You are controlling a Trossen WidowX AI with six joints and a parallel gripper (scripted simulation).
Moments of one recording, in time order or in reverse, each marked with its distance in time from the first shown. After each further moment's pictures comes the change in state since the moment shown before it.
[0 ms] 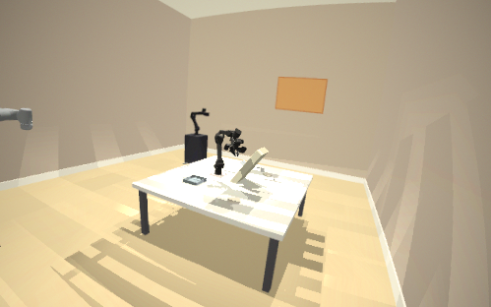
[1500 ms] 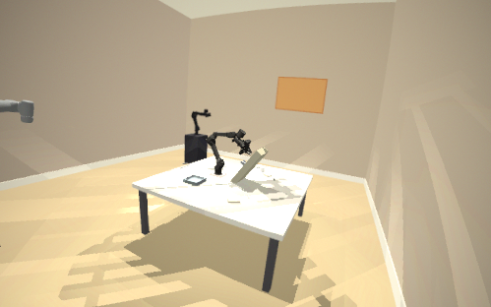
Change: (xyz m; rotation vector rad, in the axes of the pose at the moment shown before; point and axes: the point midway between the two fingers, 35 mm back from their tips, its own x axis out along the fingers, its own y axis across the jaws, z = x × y) arm -0.106 0.171 -0.062 -1.337 -0.500 0.554
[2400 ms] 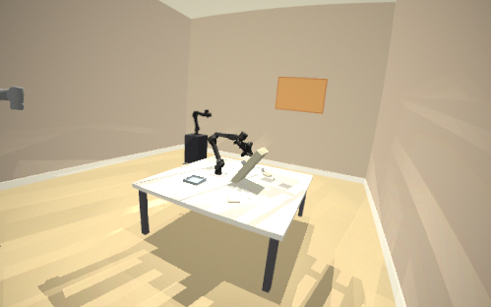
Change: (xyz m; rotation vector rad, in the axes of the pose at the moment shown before) arm 0.027 0.004 -0.002 -0.002 0.003 0.008
